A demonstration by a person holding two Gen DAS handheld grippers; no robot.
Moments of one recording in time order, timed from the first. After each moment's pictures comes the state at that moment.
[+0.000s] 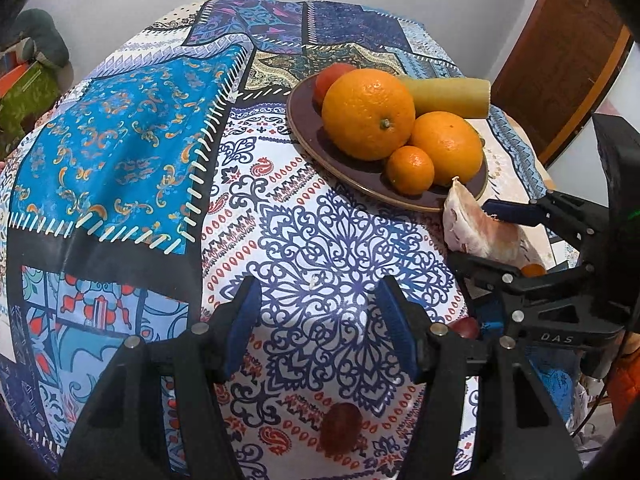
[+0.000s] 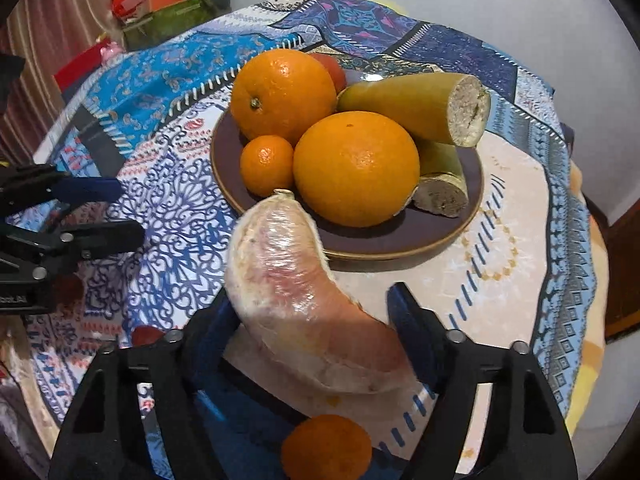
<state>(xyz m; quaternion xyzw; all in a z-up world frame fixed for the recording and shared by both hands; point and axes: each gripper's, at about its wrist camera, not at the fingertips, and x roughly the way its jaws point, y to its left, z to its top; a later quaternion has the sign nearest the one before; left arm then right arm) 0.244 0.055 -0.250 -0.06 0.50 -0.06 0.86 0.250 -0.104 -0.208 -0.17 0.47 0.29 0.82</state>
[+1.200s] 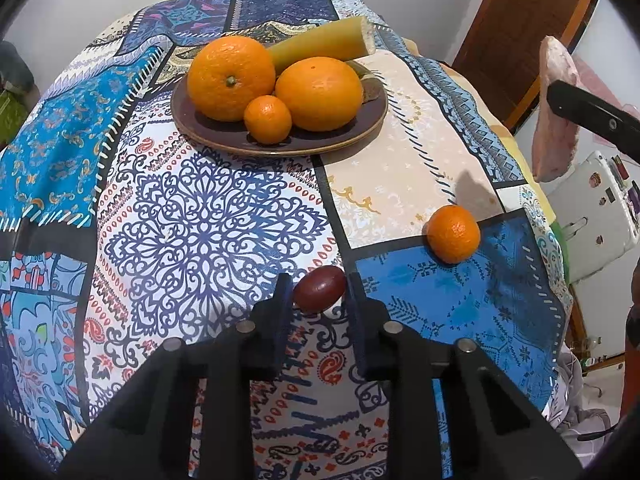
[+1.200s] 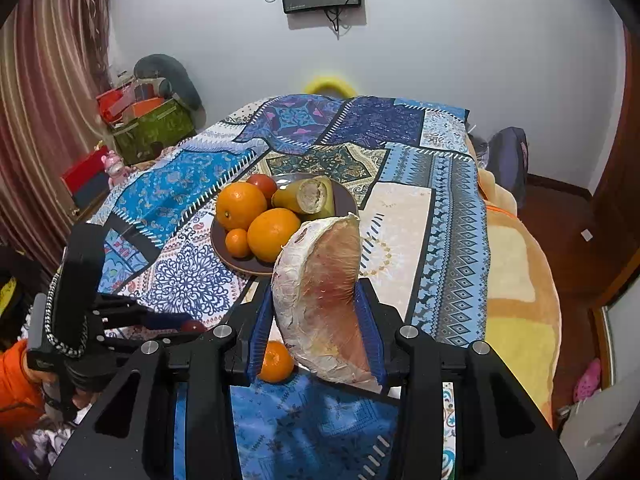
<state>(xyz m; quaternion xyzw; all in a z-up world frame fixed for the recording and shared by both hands) 0.213 -0.033 -0.253 -0.02 0.51 -0.11 0.85 0.209 -0.210 -0.114 -0.04 0.38 0.26 0.89</state>
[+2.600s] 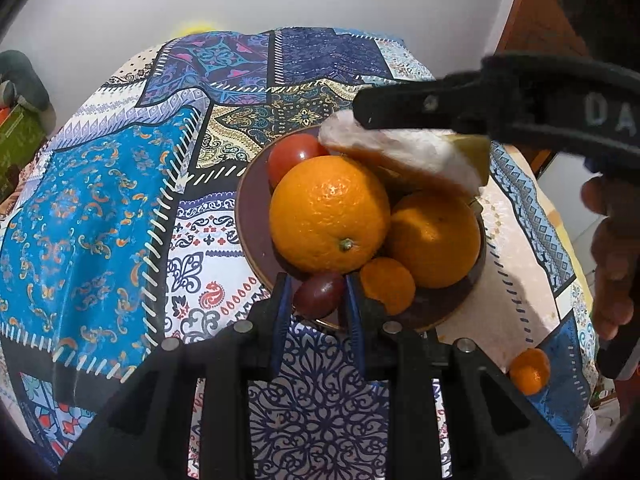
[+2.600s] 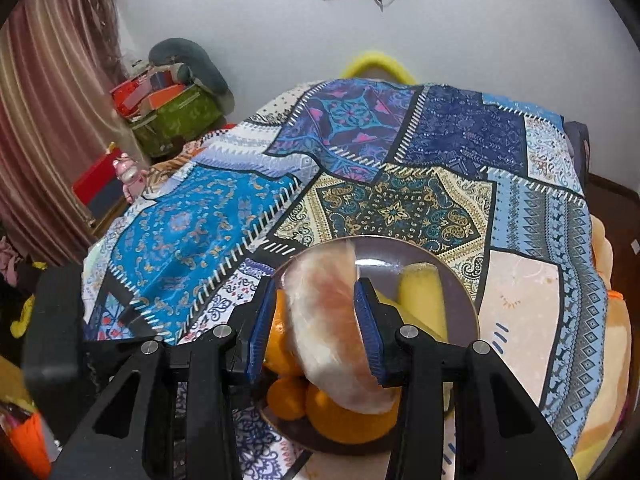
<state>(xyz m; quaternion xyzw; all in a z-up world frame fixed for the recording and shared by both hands) 0.316 0.027 -0.238 -0.03 0.46 -0.08 0.88 0.335 -0.077 -0.134 -0.02 0.43 0.32 0.84</state>
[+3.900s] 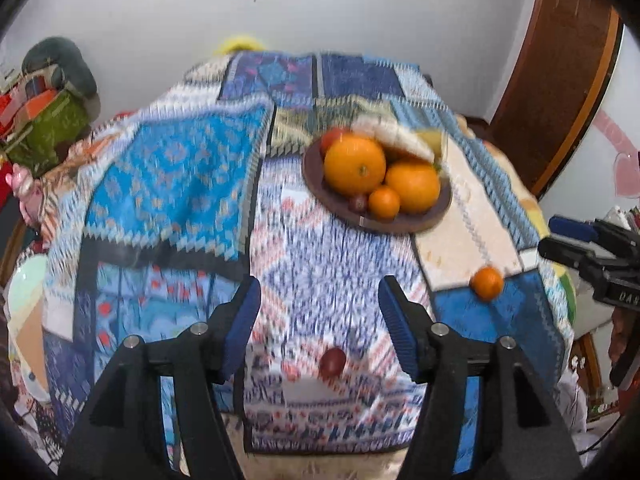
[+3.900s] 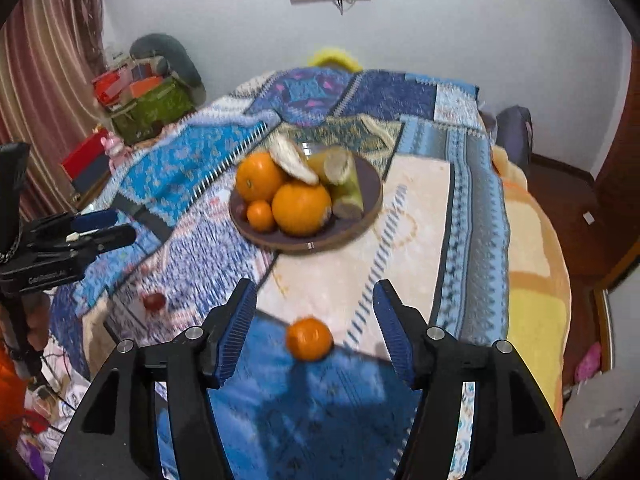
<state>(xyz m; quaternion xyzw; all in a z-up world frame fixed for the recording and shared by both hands) 0.181 0.055 -0.188 -0.04 0.45 -0.02 0.89 0.201 -0.180 -0.128 -0.05 0.43 0.25 0.87</state>
